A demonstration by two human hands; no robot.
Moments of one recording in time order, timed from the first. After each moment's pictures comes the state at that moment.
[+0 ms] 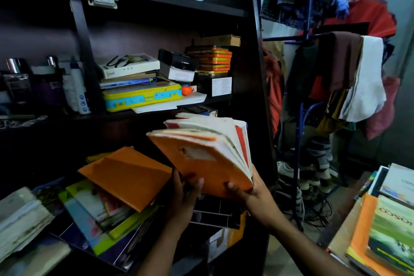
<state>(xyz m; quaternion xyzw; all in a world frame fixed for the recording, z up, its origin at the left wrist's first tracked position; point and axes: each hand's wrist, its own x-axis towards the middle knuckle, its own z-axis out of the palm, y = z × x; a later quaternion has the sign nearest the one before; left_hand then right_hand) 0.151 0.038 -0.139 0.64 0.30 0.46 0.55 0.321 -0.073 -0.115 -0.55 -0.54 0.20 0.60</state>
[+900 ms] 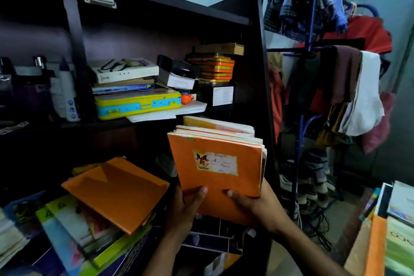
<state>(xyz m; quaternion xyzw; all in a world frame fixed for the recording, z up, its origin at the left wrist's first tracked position) 0.170 0.063 -0.138 0.63 0.26 0.45 0.58 0.332 -0.059 -0.089 -0.58 -0.50 0.23 0.60</state>
